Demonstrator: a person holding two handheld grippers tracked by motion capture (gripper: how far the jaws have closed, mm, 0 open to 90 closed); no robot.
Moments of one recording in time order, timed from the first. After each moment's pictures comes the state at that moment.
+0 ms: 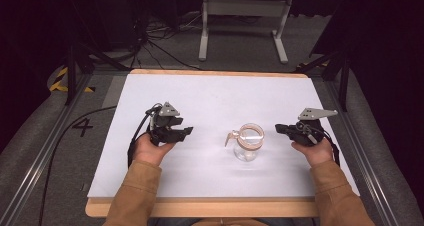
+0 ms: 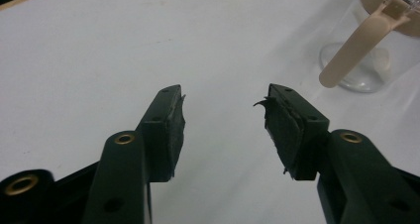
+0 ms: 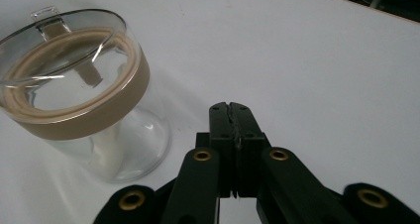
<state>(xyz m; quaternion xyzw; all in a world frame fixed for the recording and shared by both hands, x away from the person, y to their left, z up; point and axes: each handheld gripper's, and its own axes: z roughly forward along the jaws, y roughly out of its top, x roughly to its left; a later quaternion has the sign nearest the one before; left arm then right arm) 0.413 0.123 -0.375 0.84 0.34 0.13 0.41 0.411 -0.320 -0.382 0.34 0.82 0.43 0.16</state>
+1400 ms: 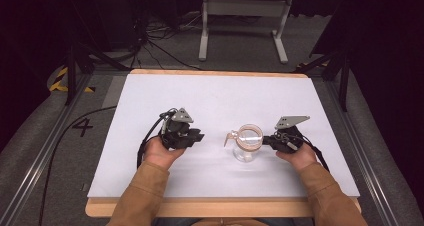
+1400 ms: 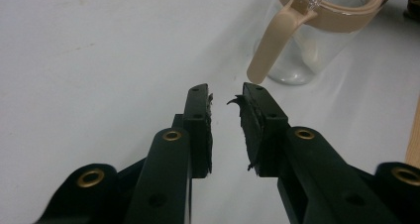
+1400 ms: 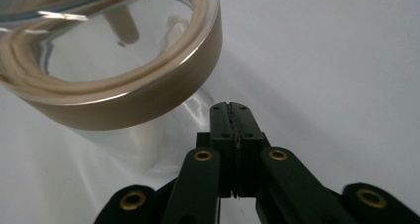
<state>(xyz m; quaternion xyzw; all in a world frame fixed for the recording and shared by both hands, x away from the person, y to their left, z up) 0.404 0.093 -0.373 0.87 0.28 0.07 0.40 0.410 -0.274 -0.410 0.30 0.87 0.38 0.11</state>
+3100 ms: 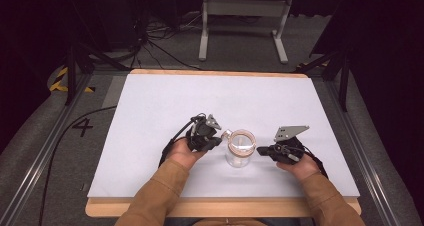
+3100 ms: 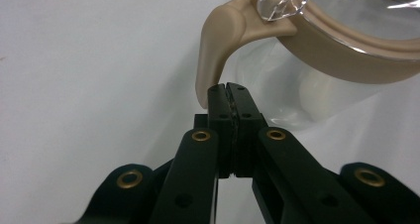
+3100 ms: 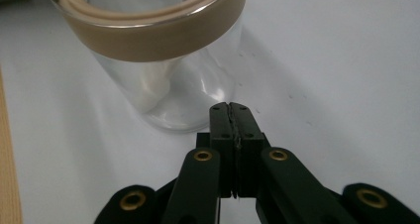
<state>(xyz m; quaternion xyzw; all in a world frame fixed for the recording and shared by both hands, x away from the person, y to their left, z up) 0.415 0.025 -0.399 0.91 0.24 0.06 0.34 0.380 -0.267 -0.411 0.26 0.88 0.38 0.10</state>
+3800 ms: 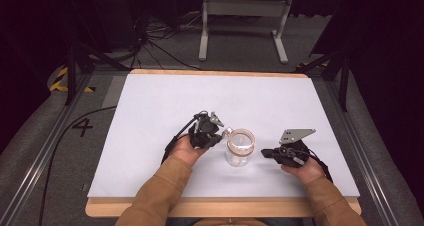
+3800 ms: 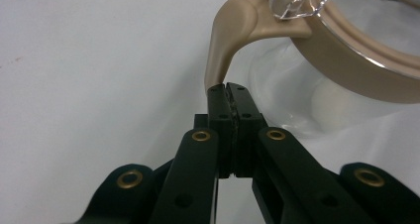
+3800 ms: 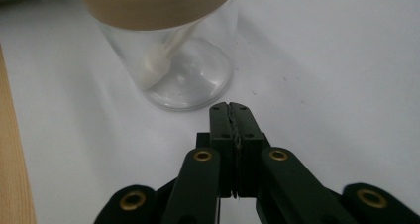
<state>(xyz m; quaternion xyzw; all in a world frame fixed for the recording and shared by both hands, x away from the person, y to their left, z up) 0.424 0.019 -0.397 0.91 0.25 0.07 0.32 0.370 -0.279 -0.412 0.27 0.88 0.38 0.10</state>
